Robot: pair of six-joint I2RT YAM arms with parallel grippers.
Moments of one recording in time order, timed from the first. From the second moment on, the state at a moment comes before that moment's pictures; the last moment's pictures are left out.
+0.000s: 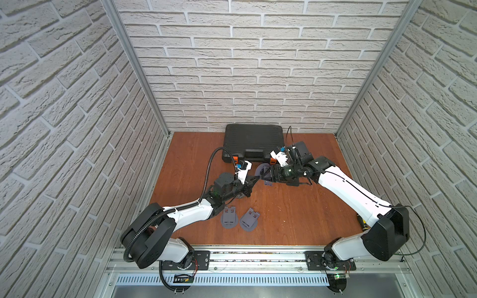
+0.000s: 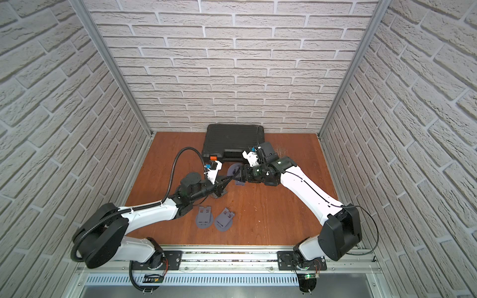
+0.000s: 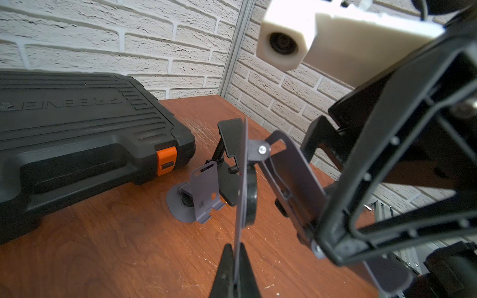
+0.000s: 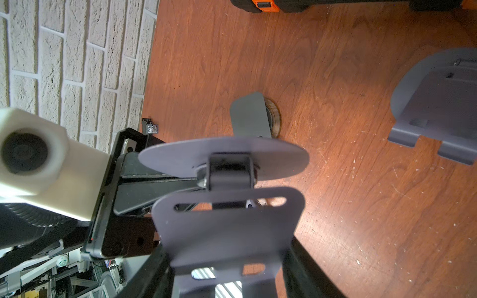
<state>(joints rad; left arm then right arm) -0.71 1.39 0.58 0.62 0.25 -0.30 0.45 1.45 1.29 -0.81 -0.50 0.47</state>
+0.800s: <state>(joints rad) -0.77 1.40 0.58 0.58 0.17 -0.44 0.44 1.46 1.29 -0.91 -0.52 0.46</state>
